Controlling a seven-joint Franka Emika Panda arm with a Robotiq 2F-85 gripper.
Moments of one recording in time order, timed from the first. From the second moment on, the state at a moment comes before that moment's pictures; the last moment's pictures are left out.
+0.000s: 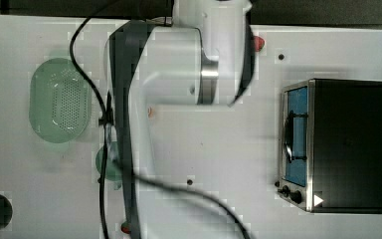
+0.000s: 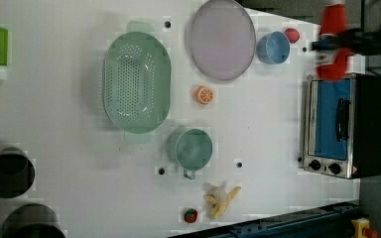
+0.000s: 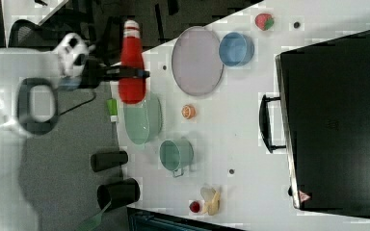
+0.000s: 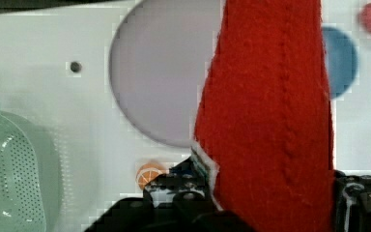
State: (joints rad) arm -0.10 0.32 0.12 -1.52 0.05 0.30 -0.69
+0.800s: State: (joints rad) arm -0.12 0.09 0.01 -1.99 0.06 0.35 -0.66
